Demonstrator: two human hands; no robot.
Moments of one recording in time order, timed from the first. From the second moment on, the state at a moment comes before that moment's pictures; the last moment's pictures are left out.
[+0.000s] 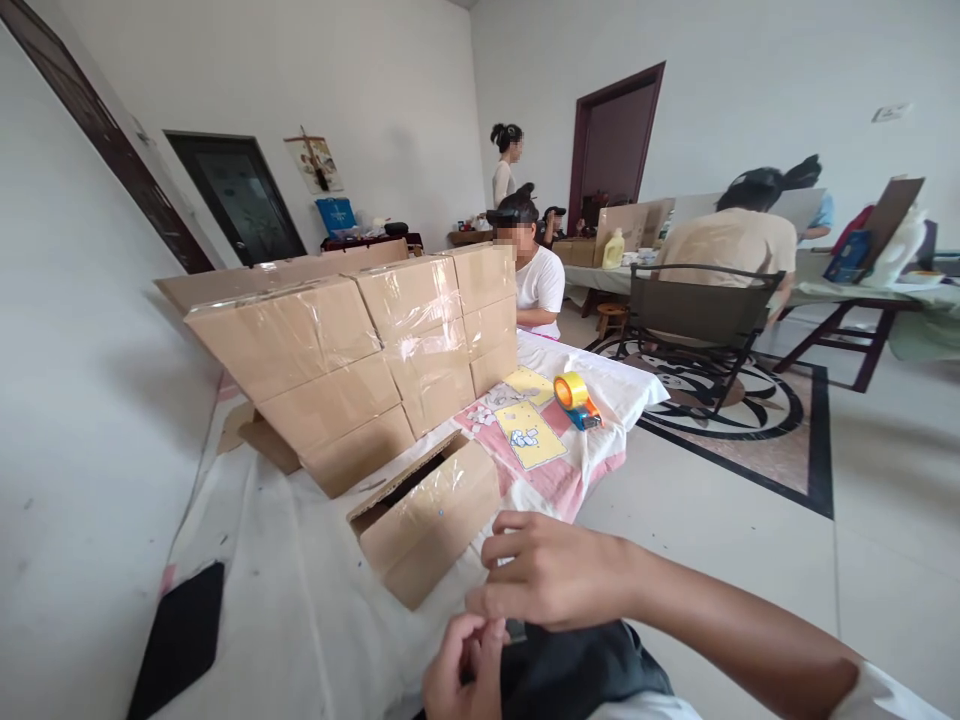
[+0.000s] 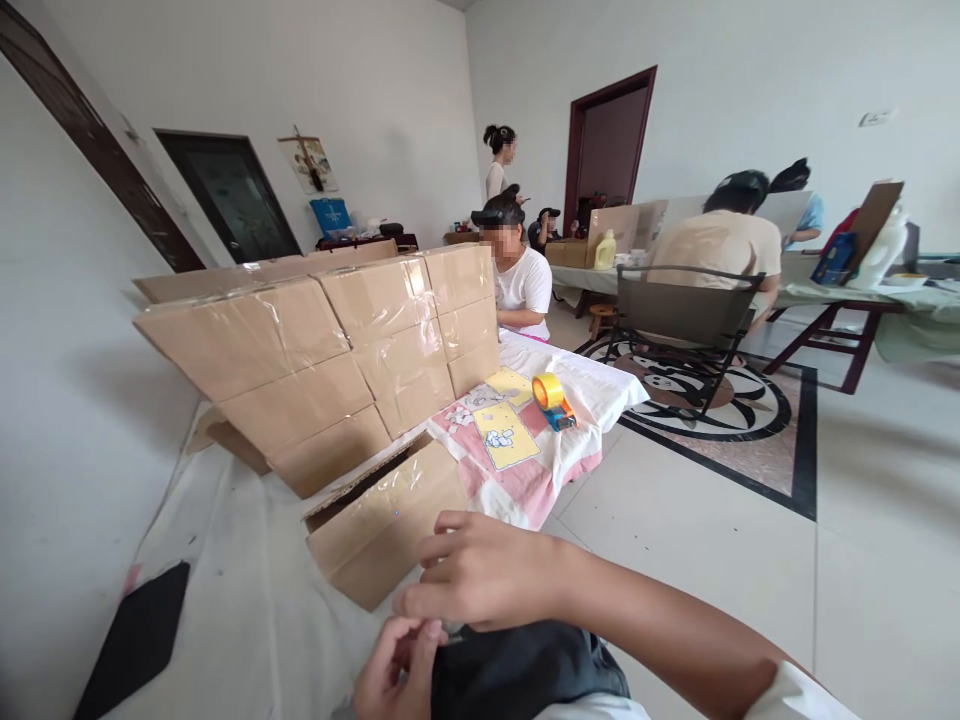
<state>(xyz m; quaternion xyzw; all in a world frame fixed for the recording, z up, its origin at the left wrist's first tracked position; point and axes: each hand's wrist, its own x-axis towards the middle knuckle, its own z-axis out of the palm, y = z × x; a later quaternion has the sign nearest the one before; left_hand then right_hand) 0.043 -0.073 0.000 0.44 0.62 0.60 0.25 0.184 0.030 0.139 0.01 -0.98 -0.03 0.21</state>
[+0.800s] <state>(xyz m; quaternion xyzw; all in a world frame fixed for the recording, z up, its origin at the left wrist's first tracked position) -0.029 0.036 0.075 0.66 0.72 0.16 -0.13 0.233 0.067 0.131 -0.15 -0.82 0.37 0.40</state>
